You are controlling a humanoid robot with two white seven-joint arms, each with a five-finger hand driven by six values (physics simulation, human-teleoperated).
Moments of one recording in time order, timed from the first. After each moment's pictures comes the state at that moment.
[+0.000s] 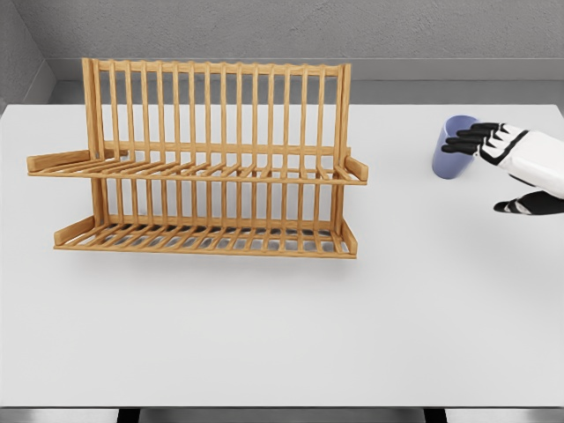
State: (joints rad) left arm -0.02 0.00 -0.16 -0.02 0.13 -0.14 -0.07; right arm -0.23 -1.15 0.34 -1.67 0.19 -0.61 0.15
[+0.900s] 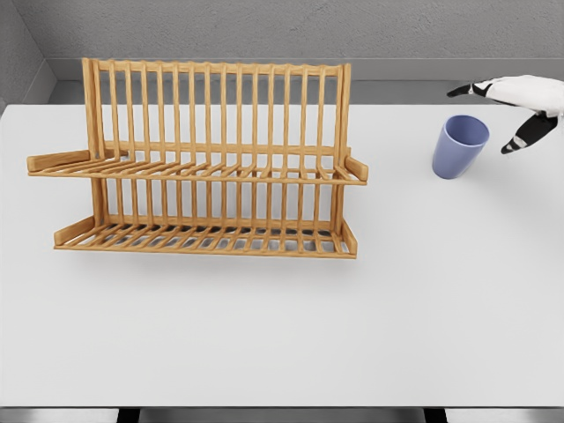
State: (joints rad) left arm -0.02 0.00 -0.16 -0.02 0.13 -0.14 -0.07; right arm -0.90 -0.84 0.71 -1.08 0.21 -0.44 0.61
